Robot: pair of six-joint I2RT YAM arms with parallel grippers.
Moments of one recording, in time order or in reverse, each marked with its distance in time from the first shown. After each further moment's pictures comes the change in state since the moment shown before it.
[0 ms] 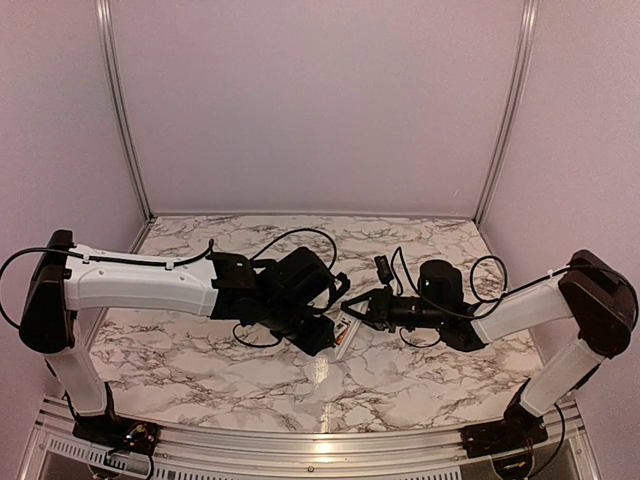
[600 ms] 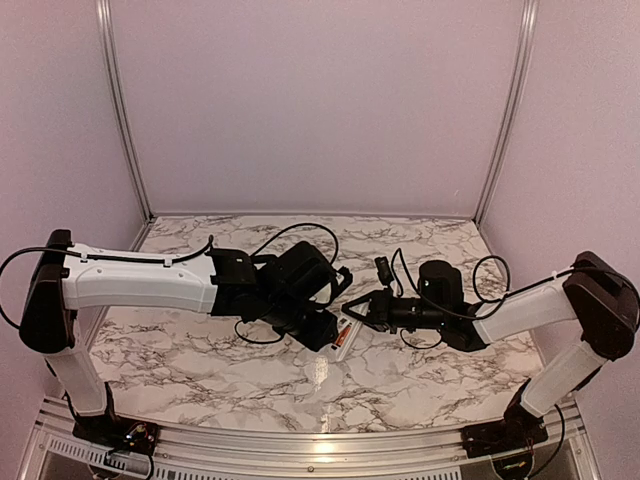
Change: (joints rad) left arm 0.000 0.000 0.027 -0.002 -0.007 -0.004; right arm 0.009 -0.023 0.000 -0.055 0.029 -0.023
